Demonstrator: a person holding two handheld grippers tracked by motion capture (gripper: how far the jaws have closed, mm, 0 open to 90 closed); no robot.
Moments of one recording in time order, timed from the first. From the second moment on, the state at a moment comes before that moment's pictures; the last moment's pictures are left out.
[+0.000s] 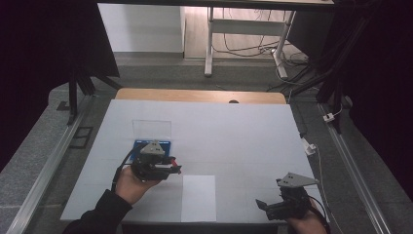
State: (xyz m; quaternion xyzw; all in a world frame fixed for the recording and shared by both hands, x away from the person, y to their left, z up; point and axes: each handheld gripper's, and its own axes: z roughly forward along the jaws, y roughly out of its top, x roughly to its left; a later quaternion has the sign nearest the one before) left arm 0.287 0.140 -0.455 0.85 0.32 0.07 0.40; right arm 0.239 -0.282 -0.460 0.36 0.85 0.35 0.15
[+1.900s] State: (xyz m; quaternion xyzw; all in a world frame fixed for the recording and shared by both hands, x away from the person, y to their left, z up) left arm 0.279 0.066 -0.492 0.90 0.25 0.05 0.34; right arm 0.239 -0.282 -0.460 0.36 0.85 0.35 0.15
